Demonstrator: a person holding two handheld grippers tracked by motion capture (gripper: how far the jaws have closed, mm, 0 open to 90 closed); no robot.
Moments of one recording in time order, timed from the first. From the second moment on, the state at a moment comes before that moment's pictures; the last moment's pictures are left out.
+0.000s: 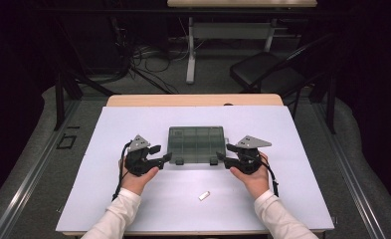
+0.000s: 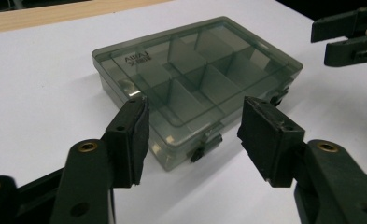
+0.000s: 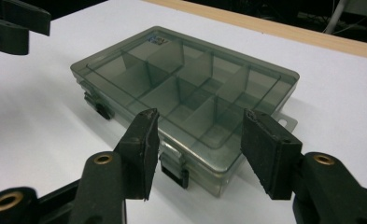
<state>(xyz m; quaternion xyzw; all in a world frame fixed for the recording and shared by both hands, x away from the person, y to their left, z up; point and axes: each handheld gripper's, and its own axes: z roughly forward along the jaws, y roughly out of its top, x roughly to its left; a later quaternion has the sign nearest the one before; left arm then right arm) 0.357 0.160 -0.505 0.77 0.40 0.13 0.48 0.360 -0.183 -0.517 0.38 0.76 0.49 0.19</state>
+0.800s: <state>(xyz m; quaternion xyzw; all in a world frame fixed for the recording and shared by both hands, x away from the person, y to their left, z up) 0.362 0.157 -0.526 0.77 0.40 0.12 0.48 0.356 -0.192 -0.534 0.39 0.74 0.51 0.19</state>
